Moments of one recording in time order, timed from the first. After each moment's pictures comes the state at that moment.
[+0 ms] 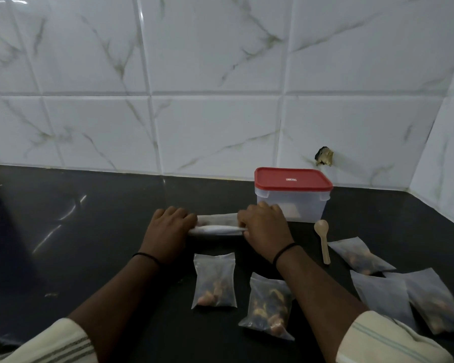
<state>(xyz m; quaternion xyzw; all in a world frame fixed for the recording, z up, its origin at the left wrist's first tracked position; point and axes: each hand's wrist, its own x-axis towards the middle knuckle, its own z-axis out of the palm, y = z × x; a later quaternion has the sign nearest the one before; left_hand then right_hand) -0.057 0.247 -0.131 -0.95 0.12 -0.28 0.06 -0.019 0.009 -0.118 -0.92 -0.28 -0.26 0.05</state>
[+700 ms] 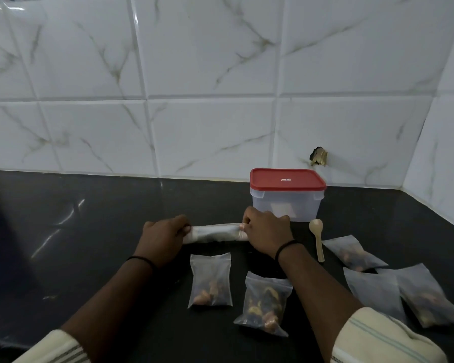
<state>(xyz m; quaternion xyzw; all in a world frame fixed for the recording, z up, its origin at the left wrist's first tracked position) -0.063 0.245 -0.131 -0.97 0.03 -0.20 -0.15 -0.016 -0.002 -0.117 -0.97 -0.17 -0.11 0.16</state>
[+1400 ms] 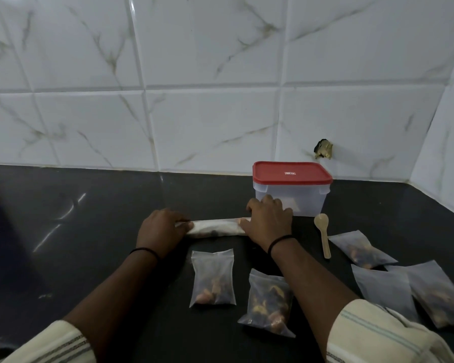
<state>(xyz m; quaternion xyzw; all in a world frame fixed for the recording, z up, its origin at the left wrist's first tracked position) -0.047 0.248 -0.133 -0.96 -0.02 -0.21 -0.18 -0.005 0.013 -0.126 -0.97 -0.09 -0.16 0.12</state>
